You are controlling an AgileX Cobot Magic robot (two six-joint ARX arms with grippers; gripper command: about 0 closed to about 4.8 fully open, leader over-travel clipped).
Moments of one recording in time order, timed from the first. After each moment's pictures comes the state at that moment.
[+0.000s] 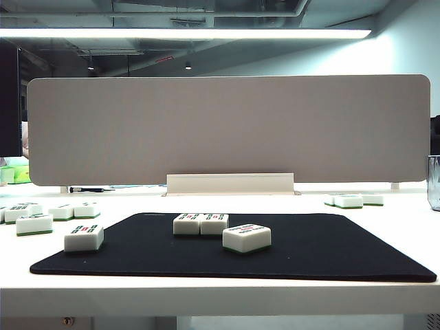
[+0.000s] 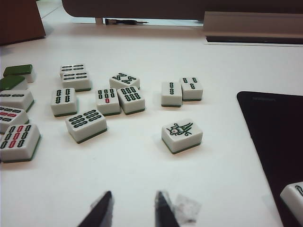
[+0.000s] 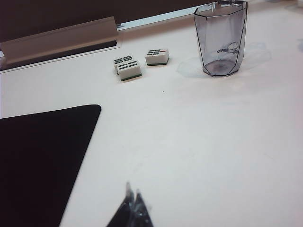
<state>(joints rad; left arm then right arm) 0.00 0.00 0.01 -0.17 -0.03 0.00 0.04 0.01 0.01 -0.18 0.04 0.22</state>
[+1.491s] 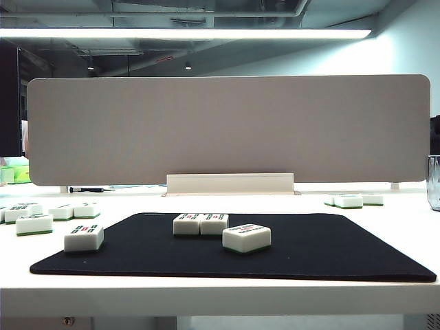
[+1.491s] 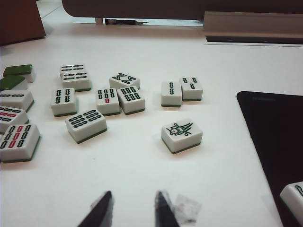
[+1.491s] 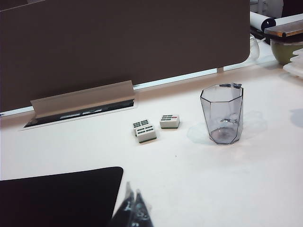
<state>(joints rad) 0.00 0.00 0.01 -0.17 -0.03 0.00 0.04 0.01 0.26 -0.27 0.04 0.21</state>
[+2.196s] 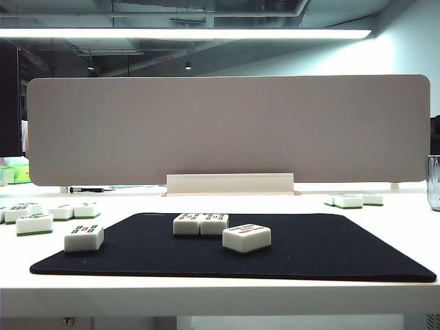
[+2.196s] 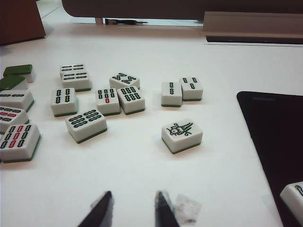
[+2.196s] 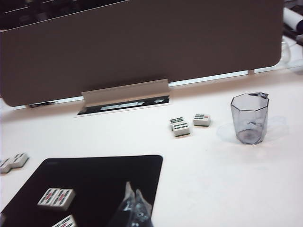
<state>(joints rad) 0.00 0.00 0.01 -0.17 -0.03 0.00 0.04 0.01 0.73 -0.78 -0.11 0.21</state>
